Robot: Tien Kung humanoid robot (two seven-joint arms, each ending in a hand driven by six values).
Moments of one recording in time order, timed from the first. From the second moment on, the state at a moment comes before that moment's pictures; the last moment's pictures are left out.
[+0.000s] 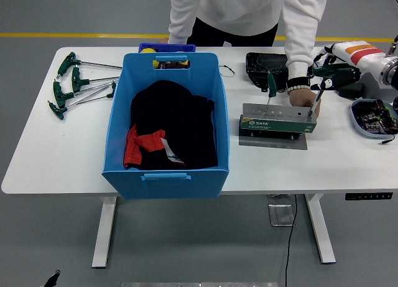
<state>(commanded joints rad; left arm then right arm) -0.16 0.10 -0.38 -0.24 -0.01 0.34 -0.10 1.08 -0.34 0.45 0.35 -1.74 -0.07 0.41</state>
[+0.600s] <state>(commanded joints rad) -0.16 0.10 -0.37 -0.24 -0.02 0.34 -0.10 1.07 -0.32 0.44 0.32 -1.65 -0.09 0.38</state>
